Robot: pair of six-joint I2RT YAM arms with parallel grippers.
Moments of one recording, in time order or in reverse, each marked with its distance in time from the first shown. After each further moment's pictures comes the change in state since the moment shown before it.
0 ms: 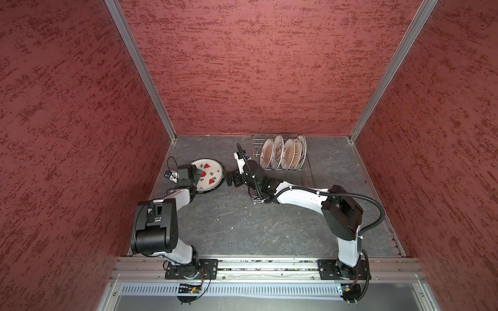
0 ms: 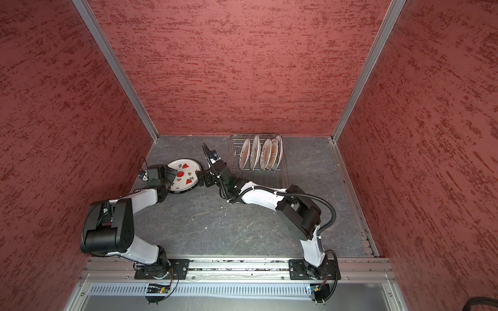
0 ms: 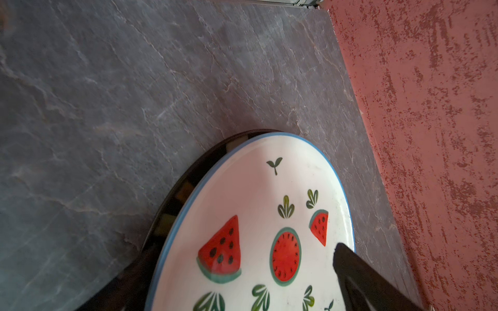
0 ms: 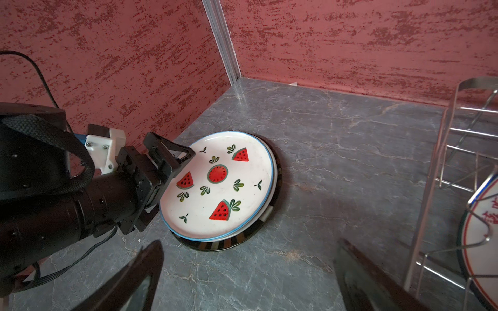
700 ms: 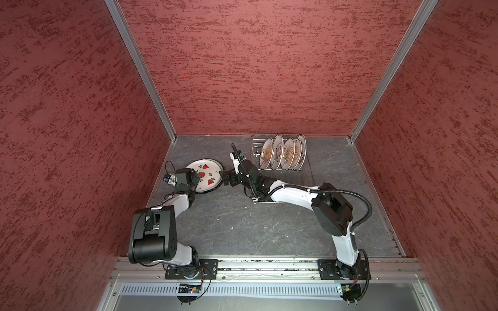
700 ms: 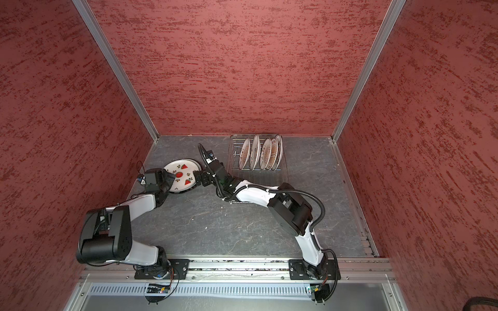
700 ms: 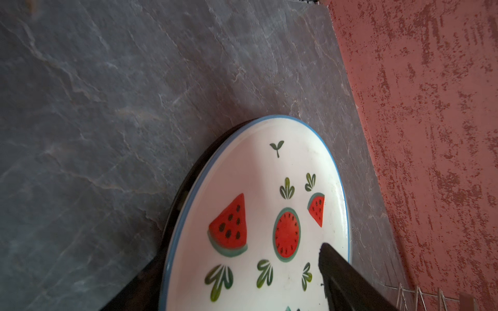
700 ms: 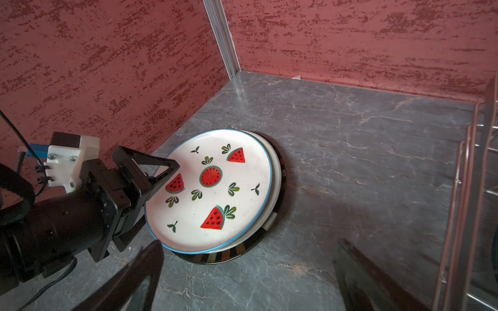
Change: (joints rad) left arm 0.009 -0.076 -0.073 0.013 0.037 -0.006; right arm 0.000 0.101 0.091 -0.006 -0.009 0.004
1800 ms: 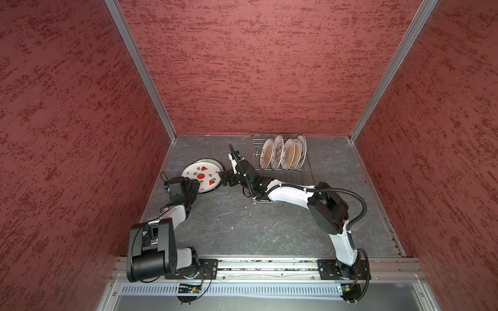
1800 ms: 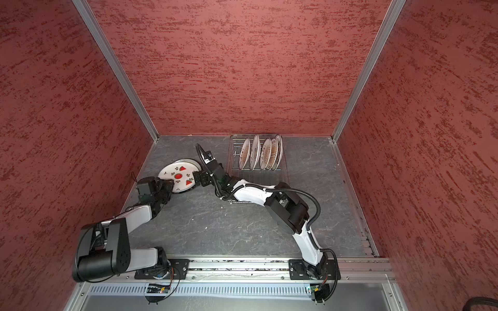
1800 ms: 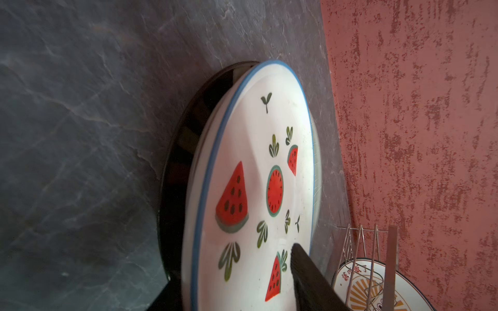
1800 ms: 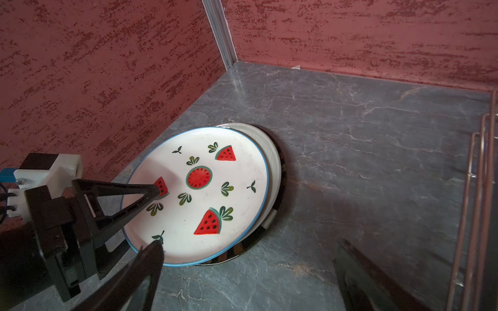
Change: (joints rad) left arm 0.066 -0.138 -0.156 0.079 0.267 -0.038; right arm 0.000 0.048 0.043 -0.033 -0.003 0.010
